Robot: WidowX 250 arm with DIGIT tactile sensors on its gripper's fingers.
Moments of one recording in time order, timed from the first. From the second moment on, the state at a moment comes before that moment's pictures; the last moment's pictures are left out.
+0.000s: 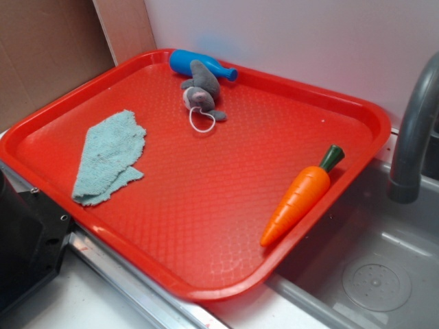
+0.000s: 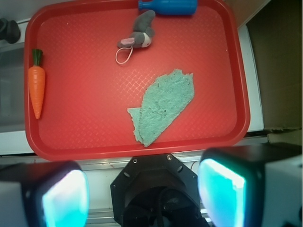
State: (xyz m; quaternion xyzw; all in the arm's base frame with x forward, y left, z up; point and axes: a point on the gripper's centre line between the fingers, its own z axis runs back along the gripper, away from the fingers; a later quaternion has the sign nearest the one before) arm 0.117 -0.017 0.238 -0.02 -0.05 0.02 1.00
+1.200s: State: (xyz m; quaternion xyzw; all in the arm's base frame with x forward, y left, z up) arm 0.160 0.003 0.196 -0.02 -0.07 0.10 0.99
